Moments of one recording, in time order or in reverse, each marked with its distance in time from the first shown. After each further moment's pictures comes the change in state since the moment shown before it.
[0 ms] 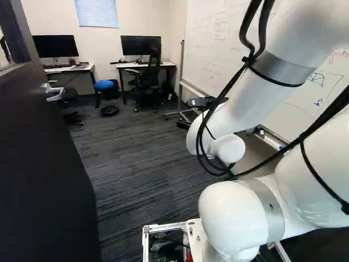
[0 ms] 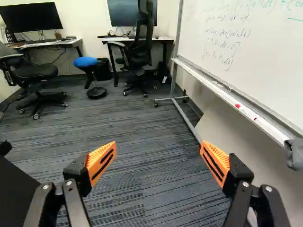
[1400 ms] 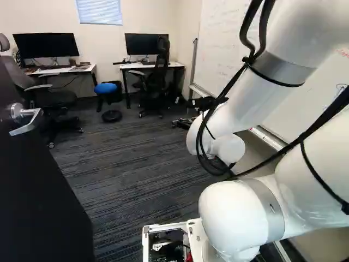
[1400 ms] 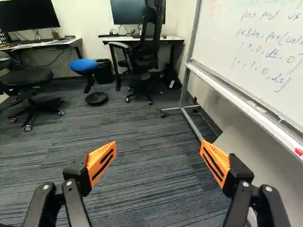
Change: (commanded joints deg) arm 0.0 0.0 0.0 0.0 0.0 0.0
